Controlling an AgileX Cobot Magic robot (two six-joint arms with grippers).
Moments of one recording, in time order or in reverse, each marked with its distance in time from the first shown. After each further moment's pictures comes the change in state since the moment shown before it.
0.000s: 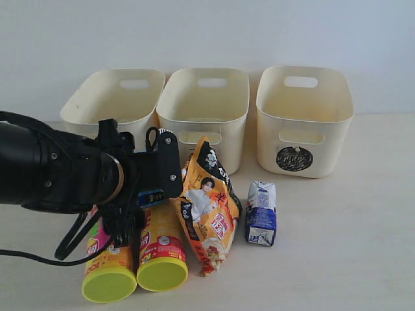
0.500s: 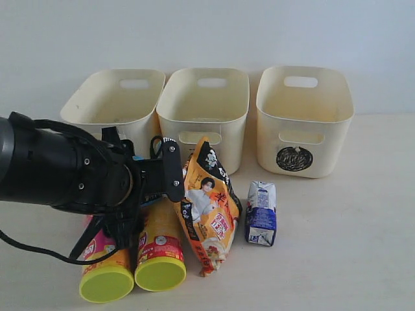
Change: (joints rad) left arm 0.000 0.104 -0.054 -0.006 0.103 -0.015; right arm 0.000 0.000 0.000 0.000 0.000 0.000
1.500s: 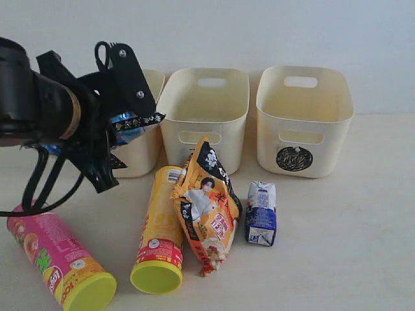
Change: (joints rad) left arm 0.000 -0.352 -0.035 -0.219 0.065 0.090; right arm 0.000 0.000 0.000 0.000 0.000 -0.002
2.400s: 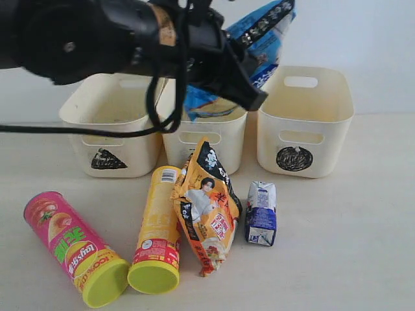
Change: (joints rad) left arm -0.068 0.167 -0.338 -0.659 -0.475 0.231; right arm 0.000 0.000 0.000 0.000 0.000 0.000
